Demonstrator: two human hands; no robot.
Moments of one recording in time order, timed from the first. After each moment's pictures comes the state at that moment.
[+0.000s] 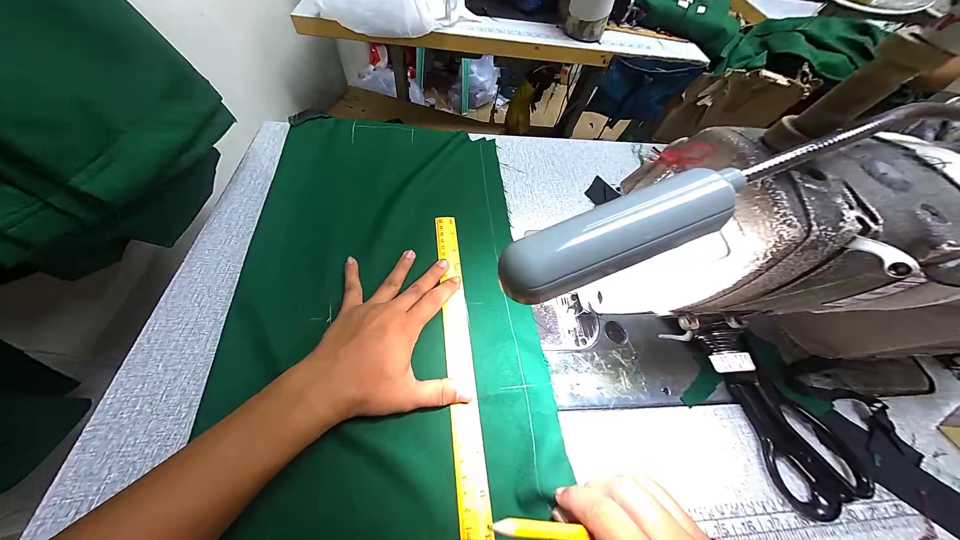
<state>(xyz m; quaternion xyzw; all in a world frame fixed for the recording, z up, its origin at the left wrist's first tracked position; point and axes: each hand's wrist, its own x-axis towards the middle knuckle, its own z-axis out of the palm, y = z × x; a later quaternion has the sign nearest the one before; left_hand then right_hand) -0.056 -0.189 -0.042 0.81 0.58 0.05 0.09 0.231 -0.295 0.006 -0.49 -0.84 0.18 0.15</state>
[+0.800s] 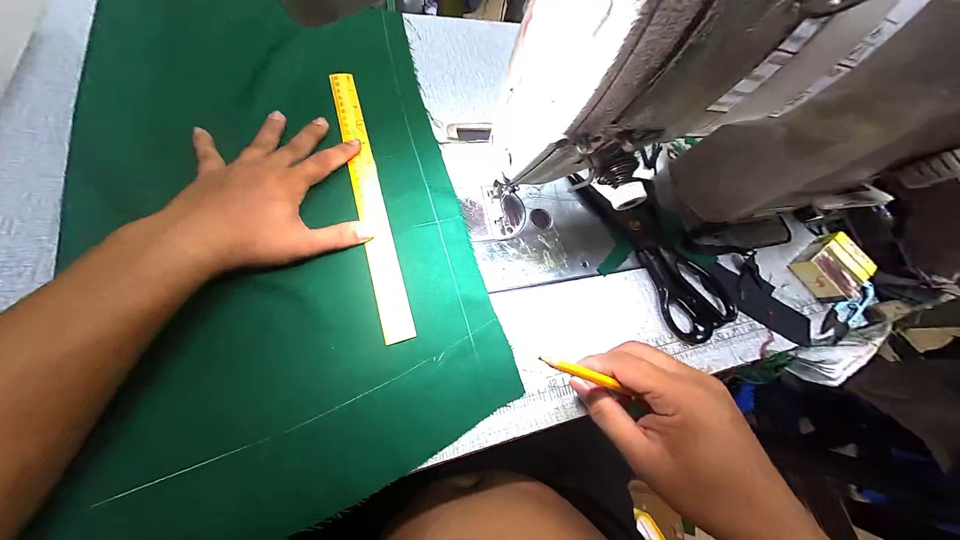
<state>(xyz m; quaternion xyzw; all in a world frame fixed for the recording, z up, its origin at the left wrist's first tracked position) -0.079 -0.144 -0.035 0.80 0.59 0.01 0.10 0.305 -0.315 -0.011 -0.57 -0.78 0.15 0.22</state>
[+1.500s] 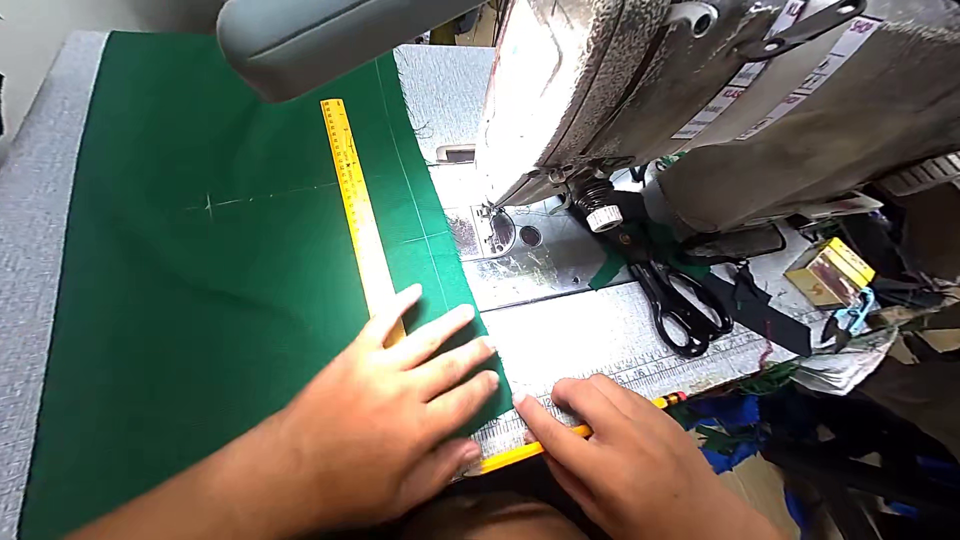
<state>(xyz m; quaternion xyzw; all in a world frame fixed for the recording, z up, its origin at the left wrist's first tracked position) 0.018 -0.267 -0.034 0.94 0.27 0.20 0.07 0.294 -0.317 -0.024 -0.40 -0.91 -0.01 0.13</state>
